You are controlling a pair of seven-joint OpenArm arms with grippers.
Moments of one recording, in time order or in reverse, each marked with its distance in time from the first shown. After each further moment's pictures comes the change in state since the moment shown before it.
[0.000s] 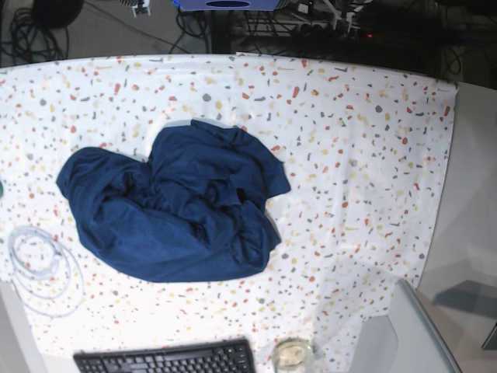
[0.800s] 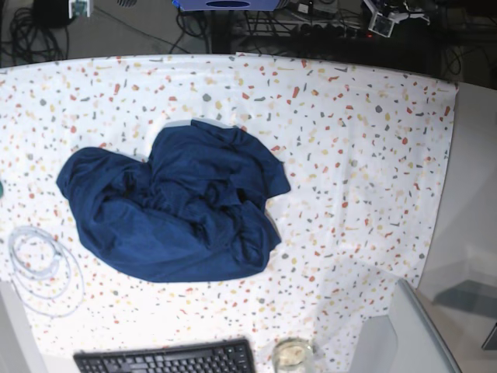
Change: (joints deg) left arm 30.7 -12.9 -0.6 61.0 -0.7 -0.1 0.8; right arm -33.8 -0.5 9.7 69.4 0.1 0.1 -8.1
